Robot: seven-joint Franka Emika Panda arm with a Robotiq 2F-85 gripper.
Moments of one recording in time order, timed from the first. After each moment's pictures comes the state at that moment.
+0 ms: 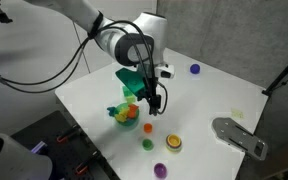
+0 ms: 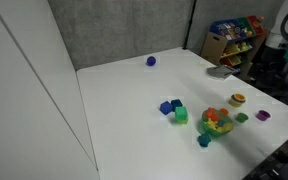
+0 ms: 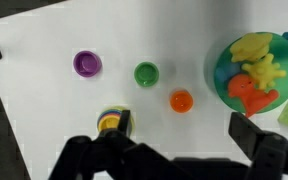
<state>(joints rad) -0.12 0.06 -0.18 -2.35 -0.12 2.28 0.04</state>
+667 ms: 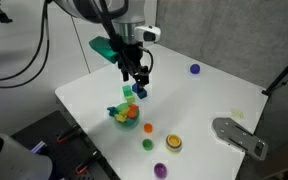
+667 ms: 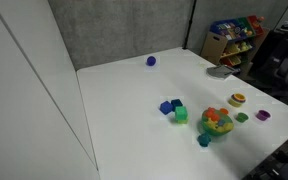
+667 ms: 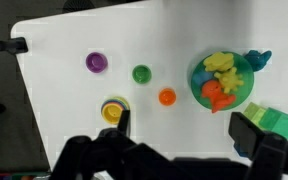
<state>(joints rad) -0.12 -0.28 -0.11 -2.41 -0.16 2.06 0.04</state>
